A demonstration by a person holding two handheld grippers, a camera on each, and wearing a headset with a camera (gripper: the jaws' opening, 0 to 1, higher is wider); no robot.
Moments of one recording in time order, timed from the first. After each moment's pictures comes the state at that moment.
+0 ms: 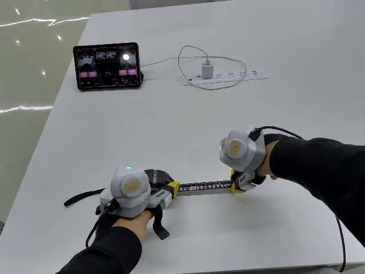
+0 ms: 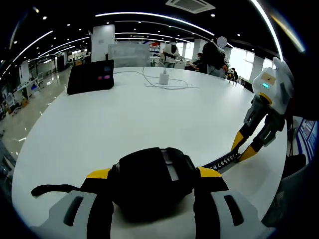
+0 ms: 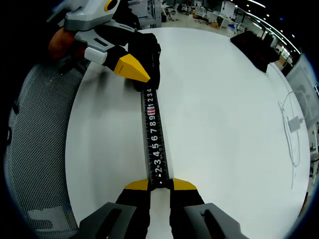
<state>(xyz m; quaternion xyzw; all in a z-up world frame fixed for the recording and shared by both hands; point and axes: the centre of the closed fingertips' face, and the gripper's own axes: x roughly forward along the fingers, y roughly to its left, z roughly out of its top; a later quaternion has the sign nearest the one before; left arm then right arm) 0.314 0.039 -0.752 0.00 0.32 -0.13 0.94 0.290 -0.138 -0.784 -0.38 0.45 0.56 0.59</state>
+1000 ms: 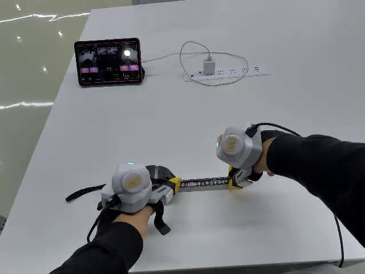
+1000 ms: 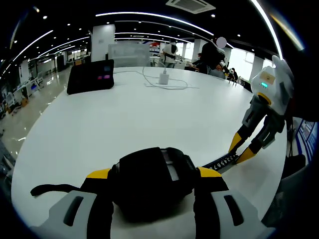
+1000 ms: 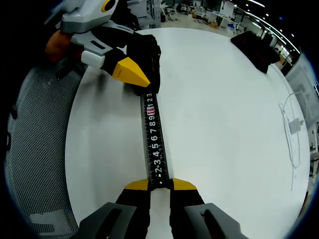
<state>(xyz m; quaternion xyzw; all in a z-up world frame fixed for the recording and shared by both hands) 0.313 0.038 -0.751 0.00 0.32 -0.13 0.94 0.290 -0.129 -0.784 -0.38 0.45 0.55 0.59</state>
